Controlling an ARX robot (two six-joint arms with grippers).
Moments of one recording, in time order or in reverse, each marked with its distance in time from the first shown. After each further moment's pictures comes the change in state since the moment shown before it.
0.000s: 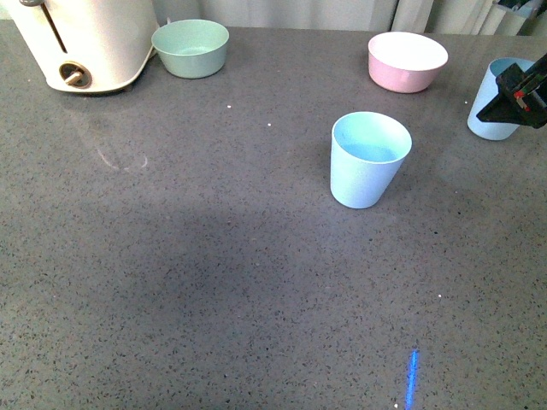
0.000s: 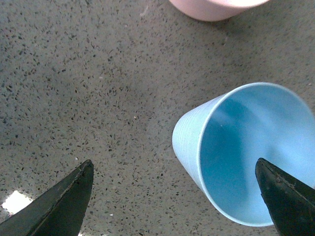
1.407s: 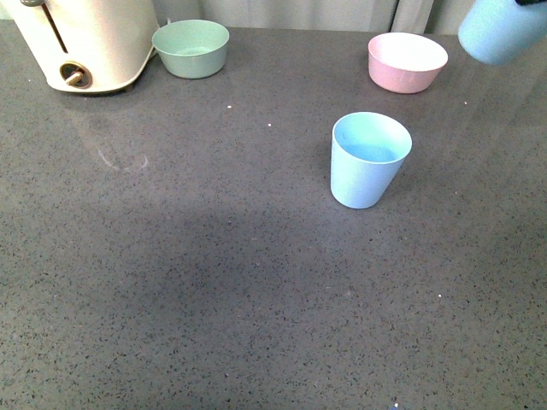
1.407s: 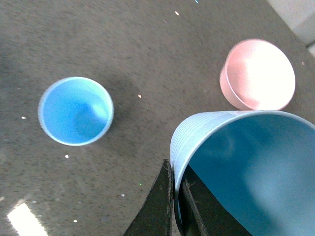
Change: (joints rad) left arm 0.000 0.000 0.000 0.000 0.000 0.000; right arm 0.095 -0.376 -0.105 -0.205 -0.208 -0.054
